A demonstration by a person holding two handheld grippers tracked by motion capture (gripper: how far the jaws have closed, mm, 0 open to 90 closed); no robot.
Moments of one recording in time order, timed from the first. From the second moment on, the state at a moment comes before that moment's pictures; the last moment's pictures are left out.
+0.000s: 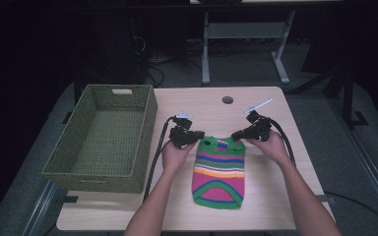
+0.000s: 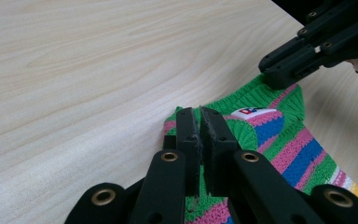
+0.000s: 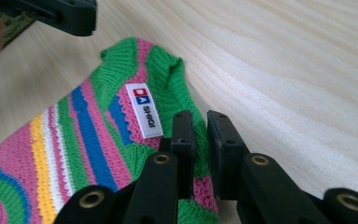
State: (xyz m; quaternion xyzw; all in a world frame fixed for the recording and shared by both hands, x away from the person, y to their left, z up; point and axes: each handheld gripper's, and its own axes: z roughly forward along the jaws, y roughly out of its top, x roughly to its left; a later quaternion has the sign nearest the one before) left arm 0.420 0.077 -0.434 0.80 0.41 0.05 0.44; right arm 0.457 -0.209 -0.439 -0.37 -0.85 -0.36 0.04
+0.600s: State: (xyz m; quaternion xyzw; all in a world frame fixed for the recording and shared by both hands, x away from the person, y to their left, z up) left arm 0.413 0.071 -0.439 0.83 0.38 0.04 0.42; right arm 0.459 -0.217 -0.439 -0.40 -0.84 -0.37 0.02
